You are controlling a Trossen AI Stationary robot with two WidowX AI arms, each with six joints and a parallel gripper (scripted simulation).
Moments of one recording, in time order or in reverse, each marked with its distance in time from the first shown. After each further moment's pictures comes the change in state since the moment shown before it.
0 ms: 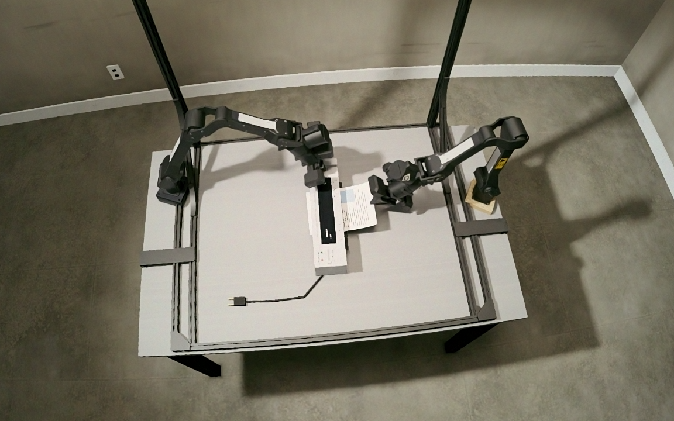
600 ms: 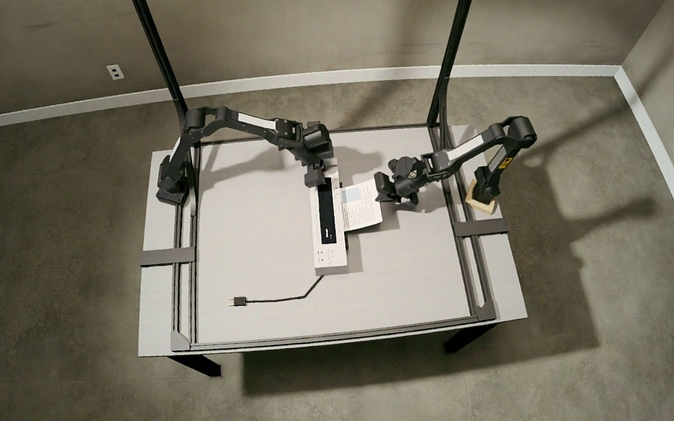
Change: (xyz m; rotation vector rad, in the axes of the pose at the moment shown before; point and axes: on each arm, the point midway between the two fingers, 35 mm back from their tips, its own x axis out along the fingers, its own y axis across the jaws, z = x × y) left arm -0.023 0.001 -0.001 0.000 0.003 0.005; right arm 0.000 0.000 0.000 0.000 -0.001 0.000
